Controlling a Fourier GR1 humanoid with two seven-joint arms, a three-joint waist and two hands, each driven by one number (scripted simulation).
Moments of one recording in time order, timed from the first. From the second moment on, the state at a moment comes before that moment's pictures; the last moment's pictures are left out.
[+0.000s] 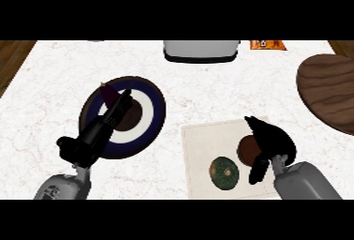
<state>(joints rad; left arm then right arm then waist) -0.14 0.18 -0.19 -1.57 0.08 -0.11 0.07 -0.26 -0.35 0.41 -1.50 0.61 0.41 0.79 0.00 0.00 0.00</state>
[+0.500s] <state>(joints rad) -0.12 0.14 -0.18 -1.58 0.03 -0.13 0.06 -0.25 -0.33 0.35 -1.42 0.74 0.32 0.55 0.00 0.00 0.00</state>
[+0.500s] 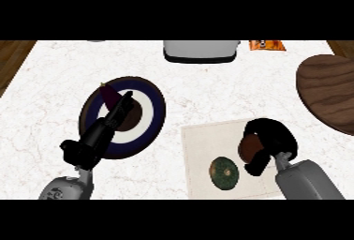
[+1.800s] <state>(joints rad) -0.08 0.14 -0.15 -1.60 0.03 -0.12 0.06 0.02 -1.03 0.06 -1.50 0.28 0.06 -0.98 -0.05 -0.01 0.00</state>
